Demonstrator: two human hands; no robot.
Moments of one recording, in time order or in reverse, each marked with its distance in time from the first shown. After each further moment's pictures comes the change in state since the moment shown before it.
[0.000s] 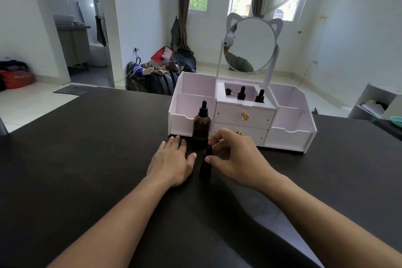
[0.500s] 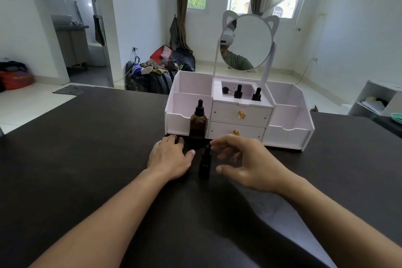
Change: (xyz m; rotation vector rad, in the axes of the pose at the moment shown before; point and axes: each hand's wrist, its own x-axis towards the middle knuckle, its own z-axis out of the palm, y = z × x) left_hand 0.009 0.003 -0.002 -0.037 0.060 -0.056; right_hand -0.015 0.015 -0.024 0.031 -0.127 -0.083
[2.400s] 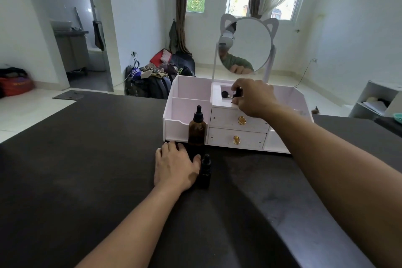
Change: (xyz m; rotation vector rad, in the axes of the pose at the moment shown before) left_hand -0.001 0.023 0.008 -0.025 0.103 -0.117; right_hand 0.128 0.038 -0.074 -0.548 0.306 0.274
